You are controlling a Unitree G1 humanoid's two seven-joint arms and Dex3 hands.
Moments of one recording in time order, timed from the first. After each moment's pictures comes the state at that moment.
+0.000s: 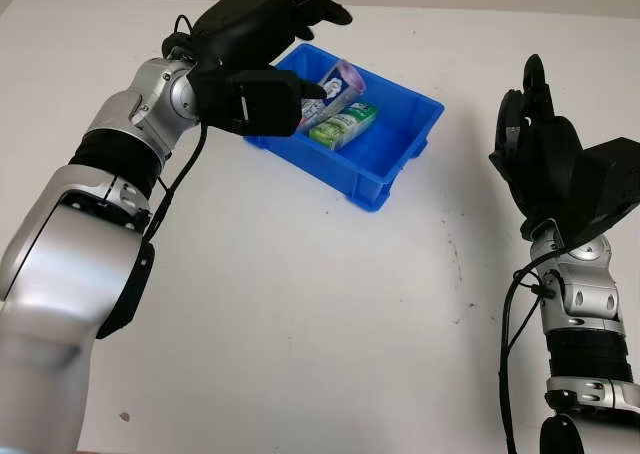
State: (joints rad) left arm -1.36 0.42 -0.36 1.17 0.59 -0.56 -0.09; right arm -0.50 -0.34 -0.24 0.30 0.13 0.04 0.12
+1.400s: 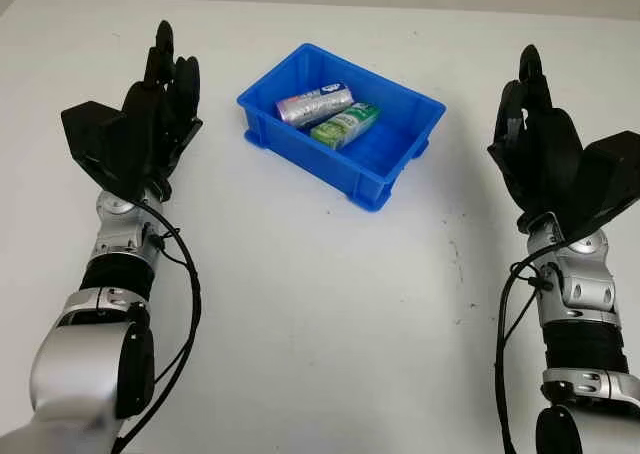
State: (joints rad) left arm -0.86 0.31 0.21 0.97 -0.18 -0.37 -0.26; right arm -0.54 -0.33 -0.25 0.33 0.17 0.02 0.16
